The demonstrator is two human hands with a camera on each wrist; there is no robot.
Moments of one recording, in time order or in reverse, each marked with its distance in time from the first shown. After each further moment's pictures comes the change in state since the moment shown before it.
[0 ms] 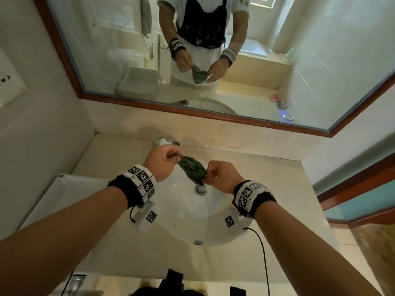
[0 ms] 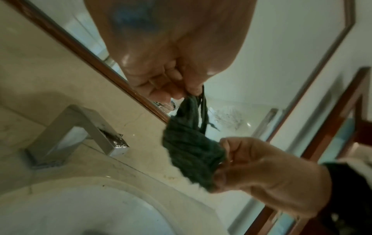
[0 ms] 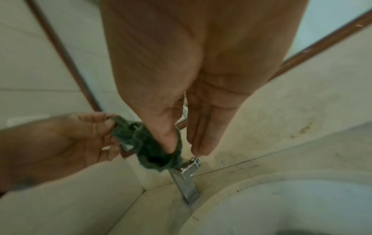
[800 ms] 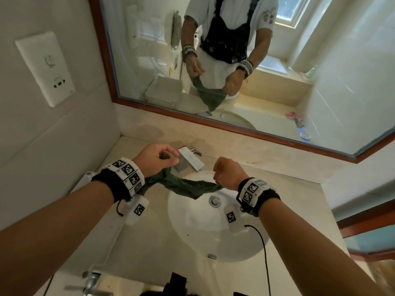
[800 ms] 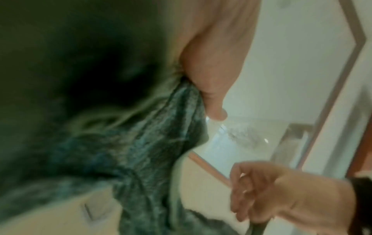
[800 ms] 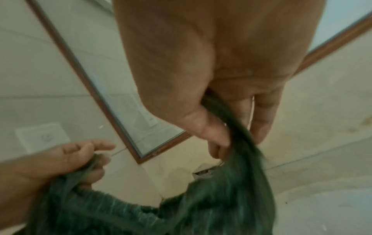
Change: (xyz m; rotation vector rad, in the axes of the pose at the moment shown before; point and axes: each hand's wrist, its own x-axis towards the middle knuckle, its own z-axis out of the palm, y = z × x) left_hand -0.012 -0.024 -0.100 -0.026 -0.072 -0.091; right_hand 0.044 -0.066 0.008 -0.148 -0.053 0.065
